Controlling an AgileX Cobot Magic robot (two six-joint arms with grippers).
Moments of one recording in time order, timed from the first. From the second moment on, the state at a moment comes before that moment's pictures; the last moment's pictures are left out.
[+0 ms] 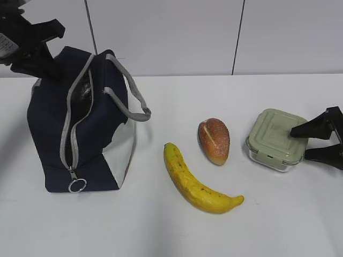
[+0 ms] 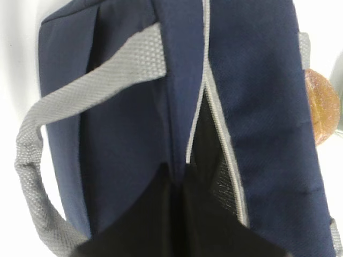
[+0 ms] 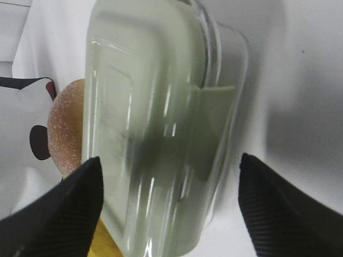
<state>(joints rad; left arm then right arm) -0.07 1.74 -1.51 -0.44 1.06 0.13 -0.48 2.01 -0.95 1.34 0.98 -1.17</state>
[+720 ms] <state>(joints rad) -0.07 1.74 -1.51 -0.44 1.06 0.13 -0.48 2.09 -0.96 1.44 1.04 -1.25</state>
